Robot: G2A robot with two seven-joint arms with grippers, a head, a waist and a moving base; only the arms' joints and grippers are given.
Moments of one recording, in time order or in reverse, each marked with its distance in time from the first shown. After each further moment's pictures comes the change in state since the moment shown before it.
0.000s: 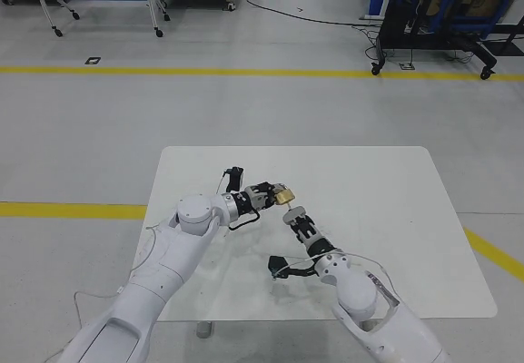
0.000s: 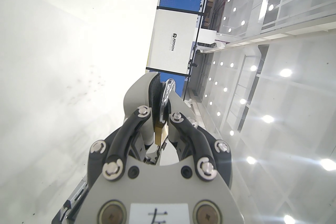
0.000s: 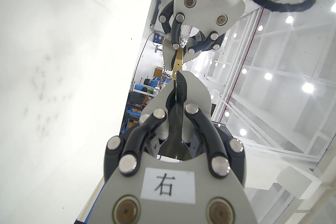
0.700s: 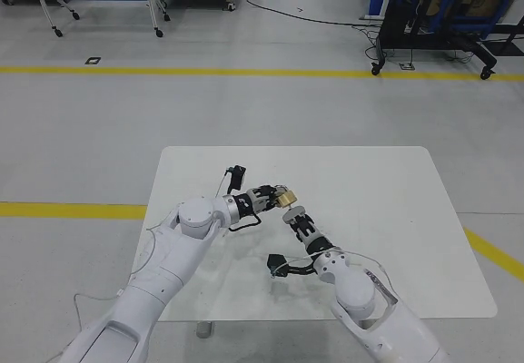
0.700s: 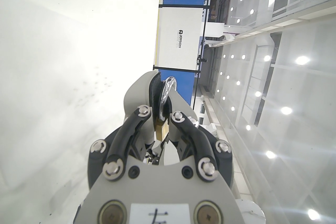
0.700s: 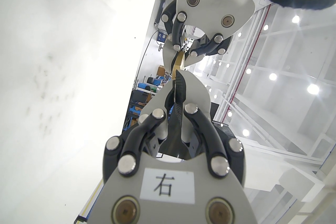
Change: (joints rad) left arm 0.017 0.006 0.009 -0.036 0.092 -0.055 -0.014; right arm 0.014 -0.013 0.000 0.002 0.005 -0.042 0.008
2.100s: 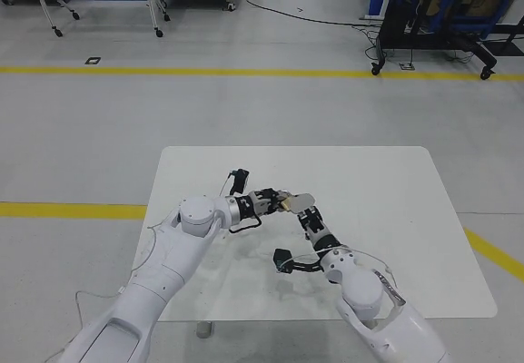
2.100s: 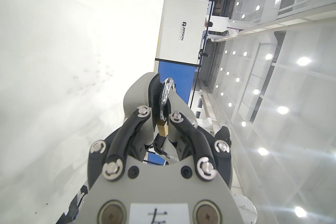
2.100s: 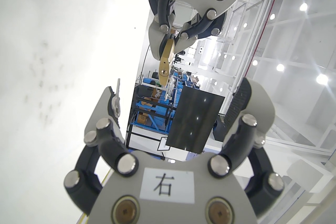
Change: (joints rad) left arm -0.019 -0.009 0.001 0.036 -0.029 0.048 -0.043; right arm -0.039 -0.010 0.073 -0.031 0.056 -0.016 0.002
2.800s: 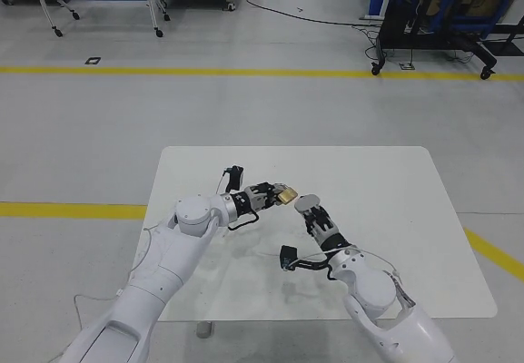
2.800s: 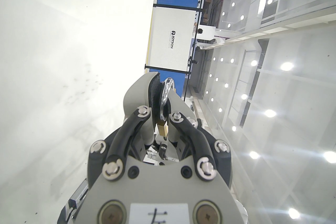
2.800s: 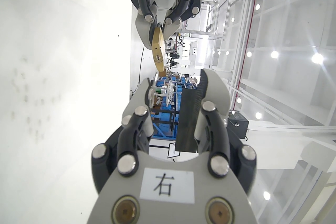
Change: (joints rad) left arm 0.018 0.003 -0.037 -0.022 -0.040 -0.011 0.031; right arm -0.041 0.004 0.063 -0.006 0.073 0.154 -0.079
